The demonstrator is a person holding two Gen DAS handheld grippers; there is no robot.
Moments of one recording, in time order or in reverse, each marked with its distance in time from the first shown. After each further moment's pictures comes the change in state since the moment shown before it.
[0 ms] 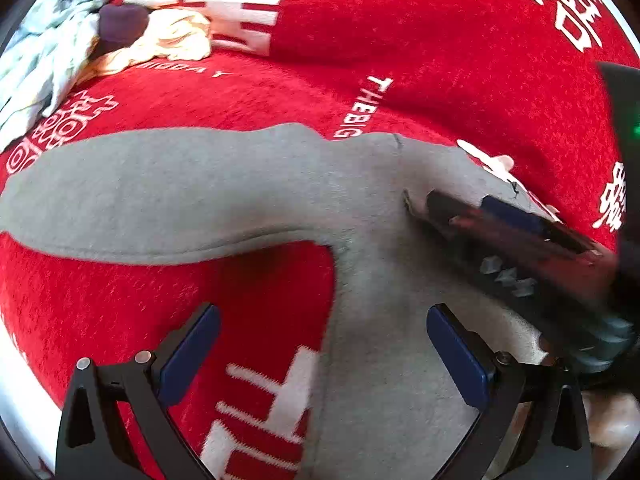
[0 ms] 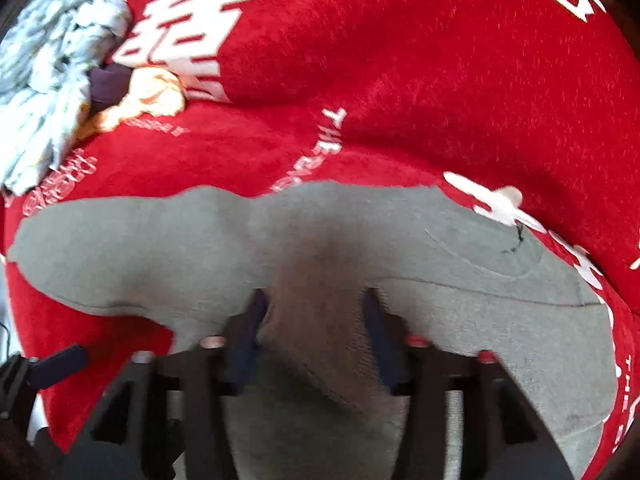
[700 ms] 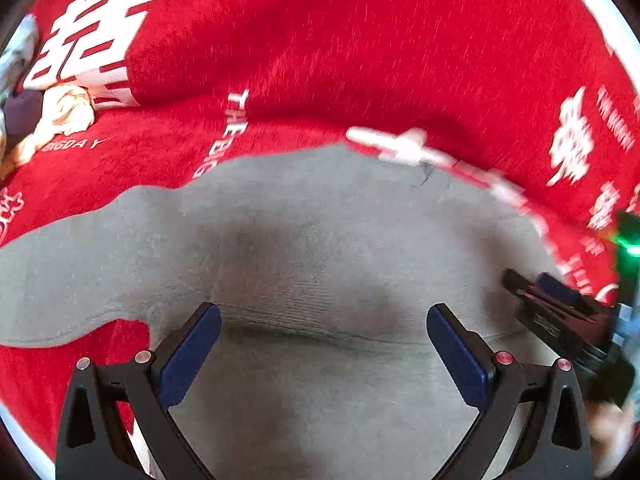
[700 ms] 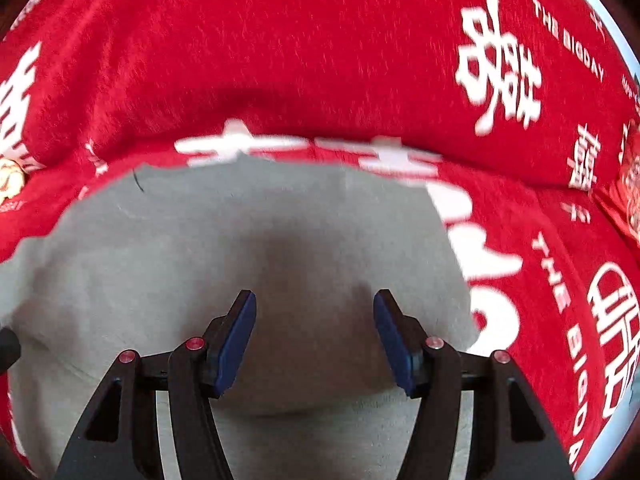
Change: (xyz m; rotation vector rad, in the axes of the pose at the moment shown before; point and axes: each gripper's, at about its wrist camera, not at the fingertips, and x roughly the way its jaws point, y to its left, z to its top) left arm 0.032 -0.132 0.024 0.251 0.011 -0.043; right arm -0.036 -0.200 -0.074 0.381 0.061 -0.335
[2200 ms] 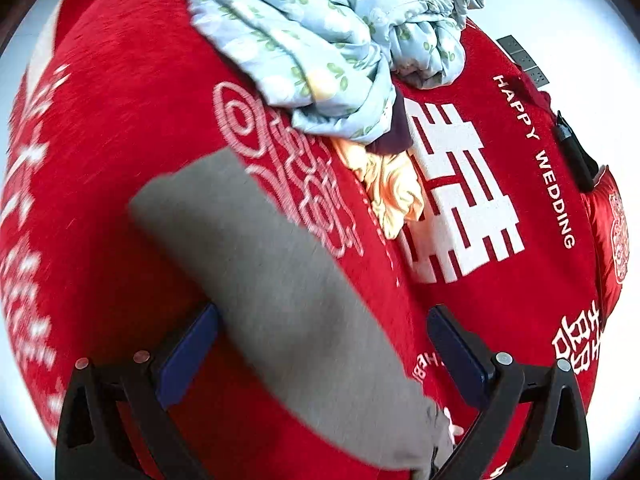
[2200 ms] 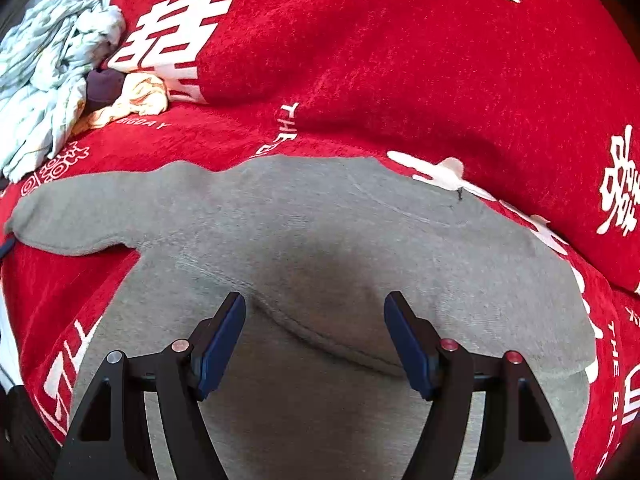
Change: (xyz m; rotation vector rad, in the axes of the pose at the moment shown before) left arm -0.081 0.415 -0.123 -1.028 -0.538 -0.168; right arm -0.051 0.159 -0.048 -0.359 -0.114 0.257
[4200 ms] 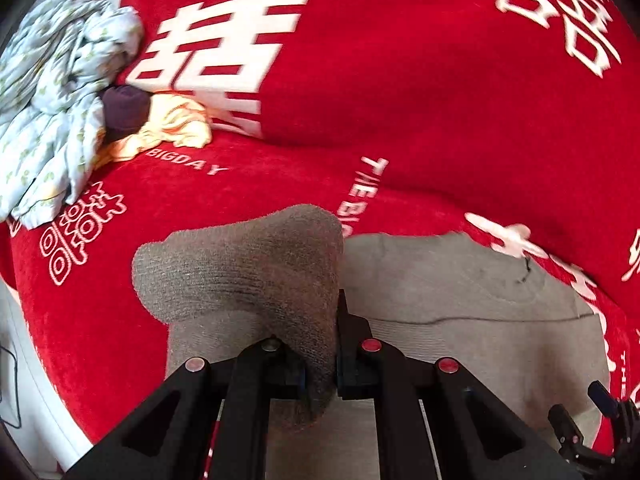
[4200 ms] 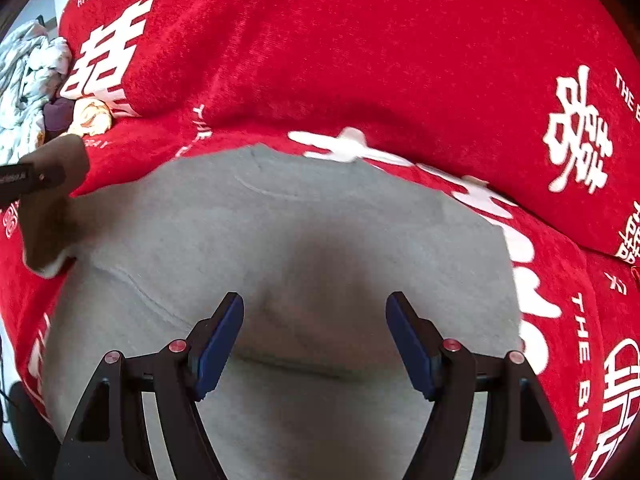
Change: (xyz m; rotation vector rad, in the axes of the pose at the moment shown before) left arm 0.071 -0.296 -0.246 0.892 0.272 0.359; right arm -0.023 -0.119 -0.013 0.111 0.078 -0.044
